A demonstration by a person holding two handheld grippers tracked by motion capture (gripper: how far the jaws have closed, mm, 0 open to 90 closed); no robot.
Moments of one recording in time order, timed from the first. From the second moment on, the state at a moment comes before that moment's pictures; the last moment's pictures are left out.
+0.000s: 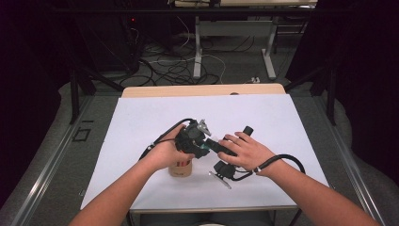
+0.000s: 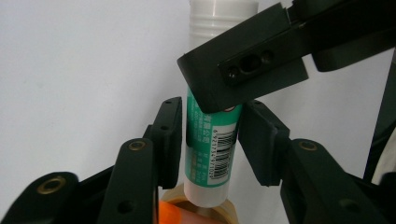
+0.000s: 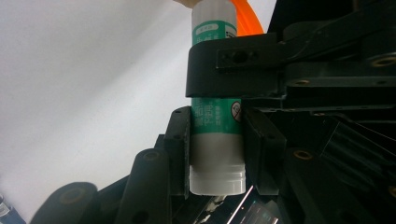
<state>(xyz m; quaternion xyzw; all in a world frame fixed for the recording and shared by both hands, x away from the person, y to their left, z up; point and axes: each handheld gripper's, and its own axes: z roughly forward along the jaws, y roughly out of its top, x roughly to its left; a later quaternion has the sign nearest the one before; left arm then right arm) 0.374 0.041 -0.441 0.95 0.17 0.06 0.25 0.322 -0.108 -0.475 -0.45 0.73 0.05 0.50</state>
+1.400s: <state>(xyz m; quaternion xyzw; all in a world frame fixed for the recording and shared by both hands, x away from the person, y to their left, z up) 0.390 0.066 -0.444 0.89 0.31 0.07 0.32 0.333 -0.121 -0.464 -0.23 0.82 0.14 0.51</state>
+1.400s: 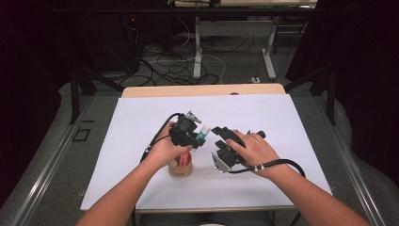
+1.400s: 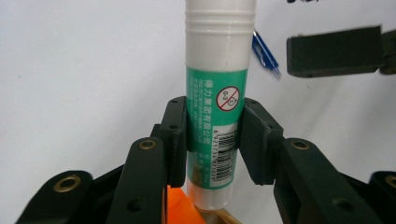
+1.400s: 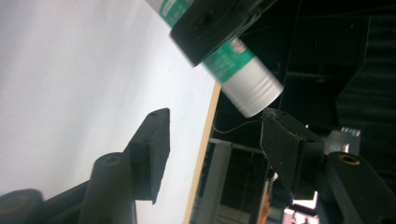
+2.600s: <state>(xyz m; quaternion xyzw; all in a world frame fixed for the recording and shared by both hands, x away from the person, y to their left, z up) 0.346 0.144 -0.463 0.76 0.37 0.10 0.52 0.341 -0.133 -0.479 -0.02 0.88 0.24 0.41</state>
